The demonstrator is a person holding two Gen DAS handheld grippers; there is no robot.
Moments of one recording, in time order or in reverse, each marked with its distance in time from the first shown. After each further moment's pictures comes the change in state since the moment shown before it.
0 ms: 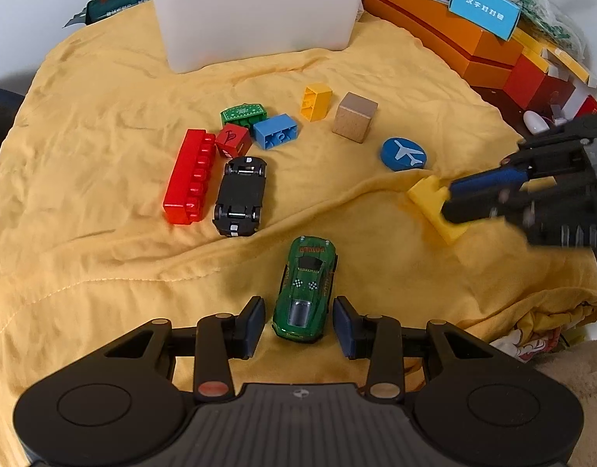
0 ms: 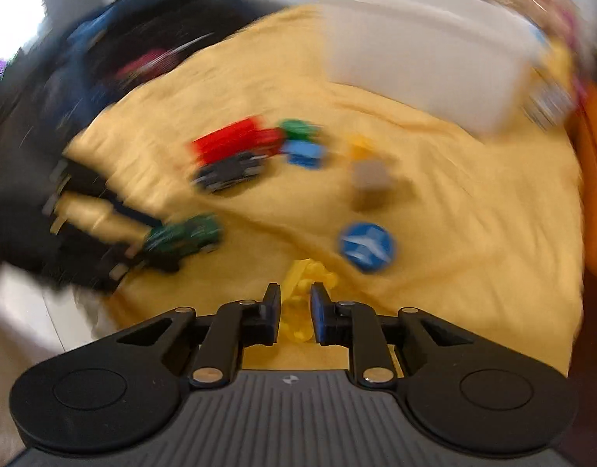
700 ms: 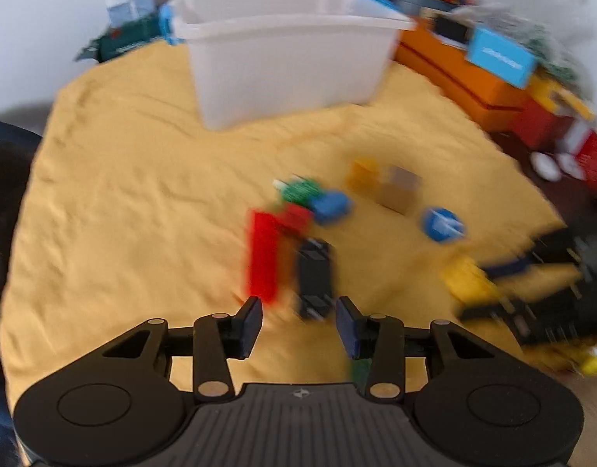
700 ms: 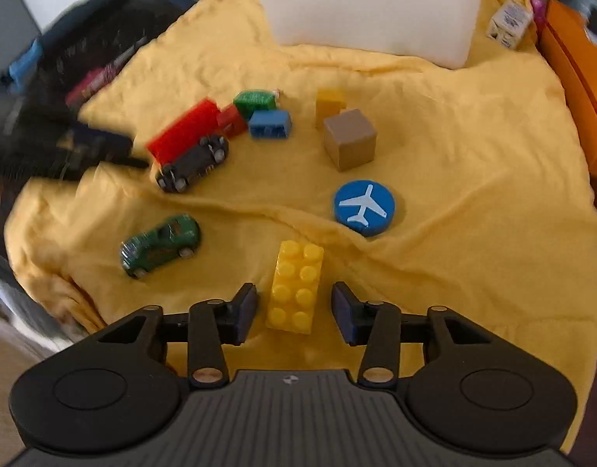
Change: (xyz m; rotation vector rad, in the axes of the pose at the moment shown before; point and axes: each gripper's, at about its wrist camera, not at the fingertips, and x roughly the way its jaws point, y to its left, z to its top) left arm -0.010 0.054 0.056 0.037 -0.090 0.034; right arm 0.022 -0.009 -0.003 0.287 0.074 -0.070
